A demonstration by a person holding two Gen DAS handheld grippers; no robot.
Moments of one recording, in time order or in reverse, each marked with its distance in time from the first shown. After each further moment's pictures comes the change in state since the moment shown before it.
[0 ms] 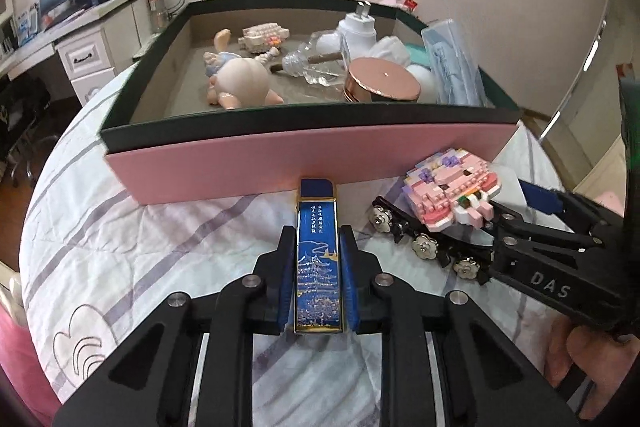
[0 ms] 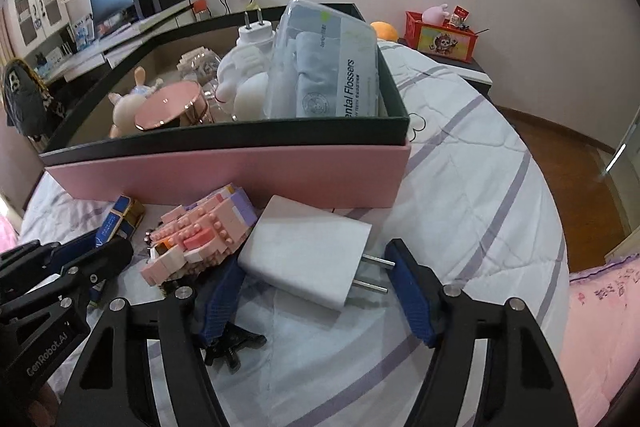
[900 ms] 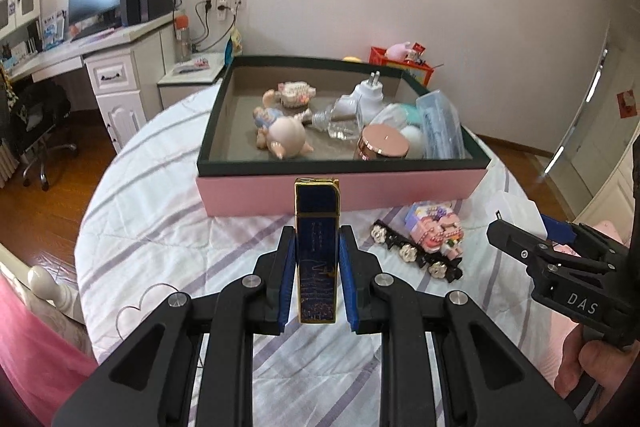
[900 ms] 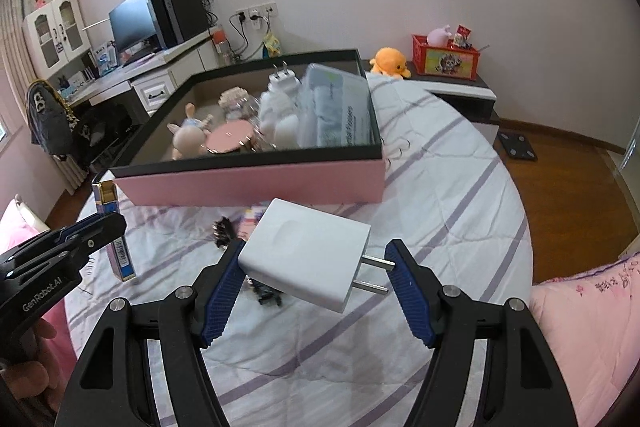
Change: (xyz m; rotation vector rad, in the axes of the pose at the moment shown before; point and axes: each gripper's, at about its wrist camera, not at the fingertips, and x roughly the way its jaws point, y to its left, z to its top) left arm -0.074 0.013 -0.006 -0.041 -0.151 0.024; right arm -0.071 0.003 -0.008 -0.002 -0.100 0.074
